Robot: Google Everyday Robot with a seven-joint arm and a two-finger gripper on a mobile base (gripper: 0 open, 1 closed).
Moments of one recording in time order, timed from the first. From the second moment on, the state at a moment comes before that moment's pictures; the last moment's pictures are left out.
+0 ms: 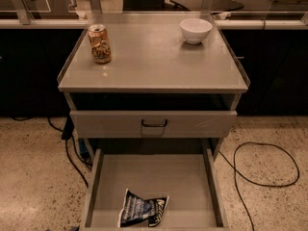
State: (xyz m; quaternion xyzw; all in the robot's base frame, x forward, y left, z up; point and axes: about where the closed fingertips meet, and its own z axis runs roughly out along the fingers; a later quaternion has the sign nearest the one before) arm 0.108 -0.213 0.830 -0.79 0.52 -0.21 0.24
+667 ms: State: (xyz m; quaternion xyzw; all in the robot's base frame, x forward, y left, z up) arm 0.121 -0.230 0.852 -0.79 0.52 -0.24 0.23
